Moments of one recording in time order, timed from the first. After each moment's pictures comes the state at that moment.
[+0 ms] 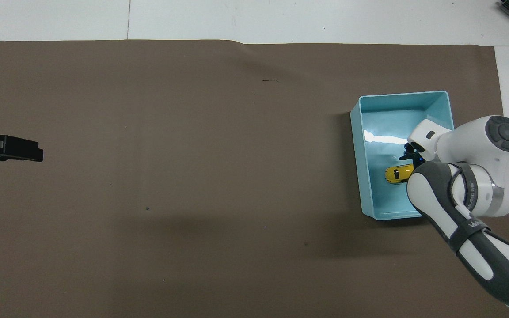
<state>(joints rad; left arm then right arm) -0.01 -0.09 -0.05 -1.66 -0.04 1.60 0.00 -0.08 0.20 0.03 -2.13 0.00 2.27 -1.63</state>
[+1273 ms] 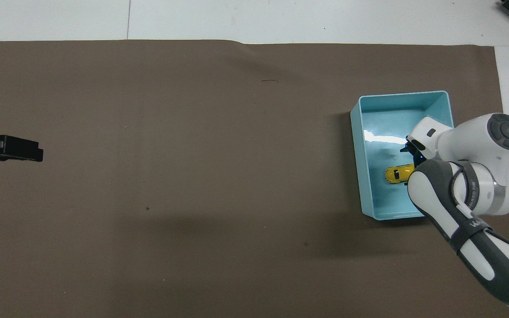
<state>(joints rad) -0.01 -0.09 -0.05 -1.66 -0.04 1.60 0.00 -0.08 0.19 0.03 -2.08 0.00 2.22 -1.63</state>
